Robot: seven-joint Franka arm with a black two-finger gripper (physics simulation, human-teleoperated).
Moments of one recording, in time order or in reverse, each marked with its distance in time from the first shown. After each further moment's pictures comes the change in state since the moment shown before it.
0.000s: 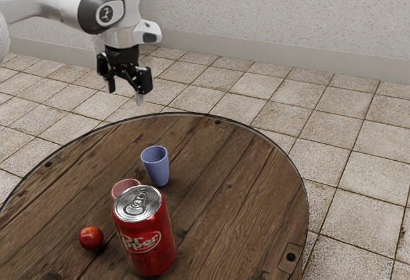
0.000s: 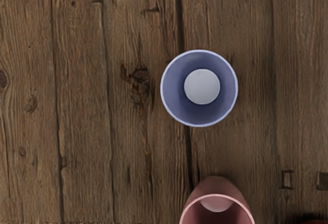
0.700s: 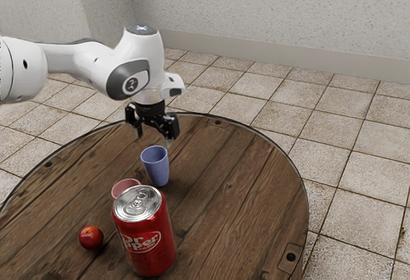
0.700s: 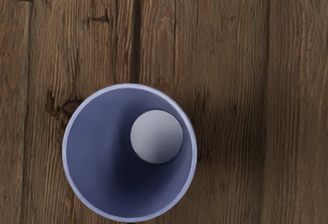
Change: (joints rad) arm 0.001 0.091 -0.040 -0.270 0.026 0.427 -0.204
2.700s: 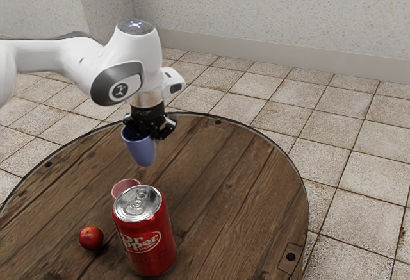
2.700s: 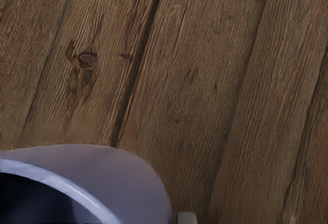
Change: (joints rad) arm 0.013 -0.245 -0.110 -0.191 0.011 0.007 -0.348
